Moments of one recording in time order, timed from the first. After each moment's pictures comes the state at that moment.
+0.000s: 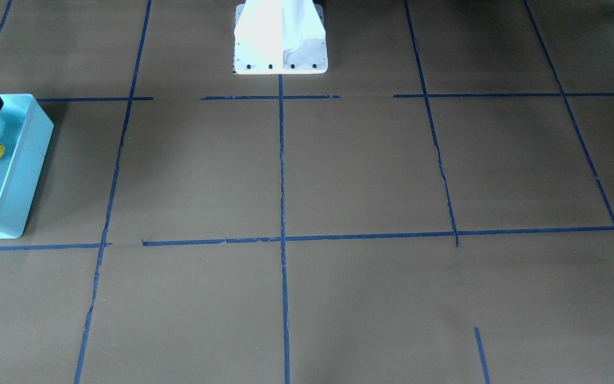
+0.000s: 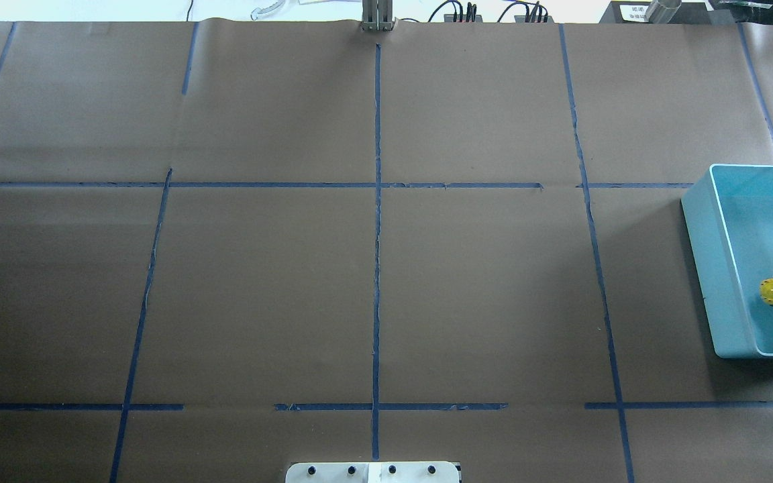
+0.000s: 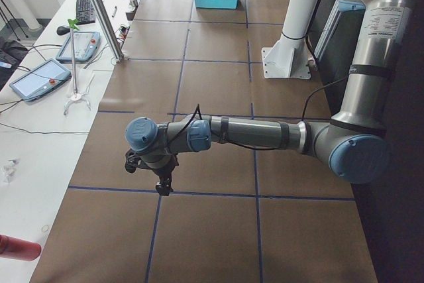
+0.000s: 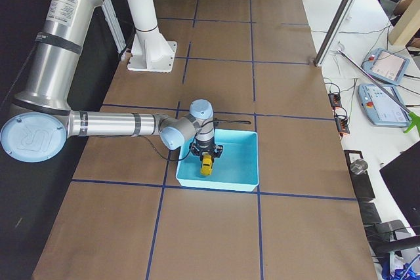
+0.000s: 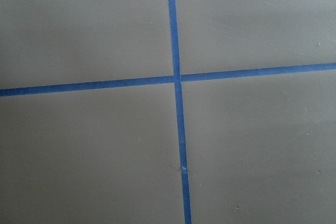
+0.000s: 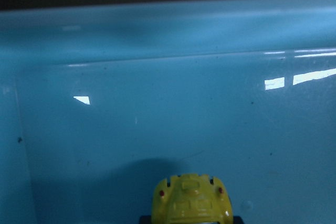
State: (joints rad) left arm -1.57 -1.71 -1.50 -1.37 -2.41 0.18; right arm 0.91 -1.87 1.75 -0.97 2.01 -0.68
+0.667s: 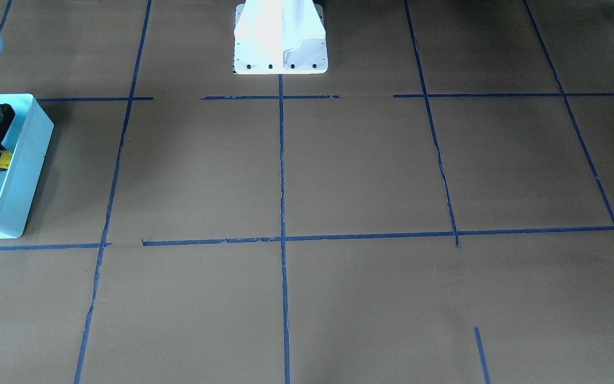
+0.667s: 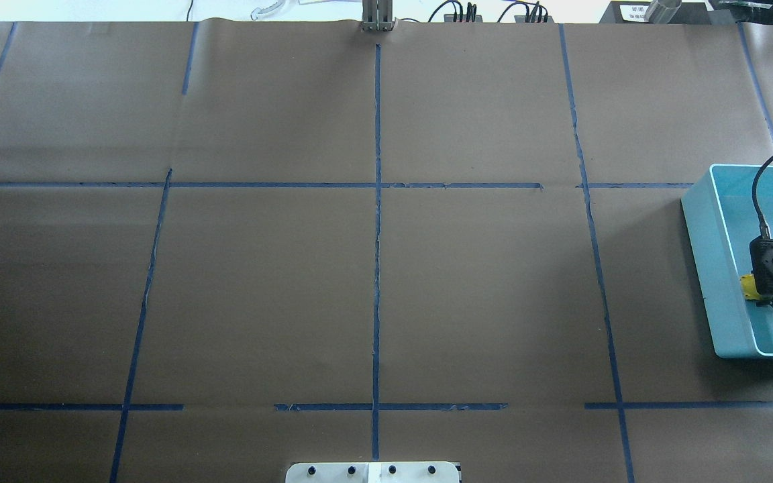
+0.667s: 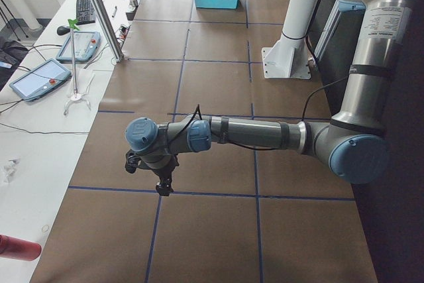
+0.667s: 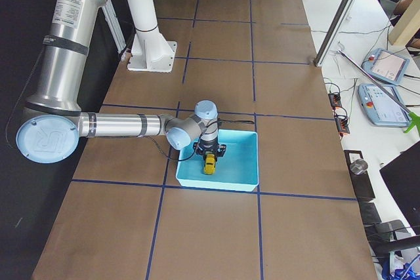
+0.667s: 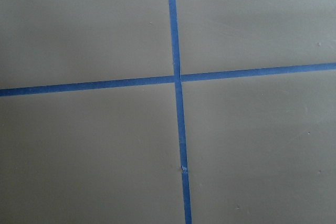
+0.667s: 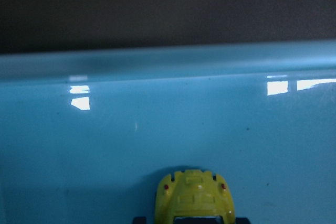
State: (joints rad) left arm -1.57 -1.71 -1.50 -1.37 -2.41 0.18; right arm 0.90 -1.83 1.72 -0.96 2.02 -0.69
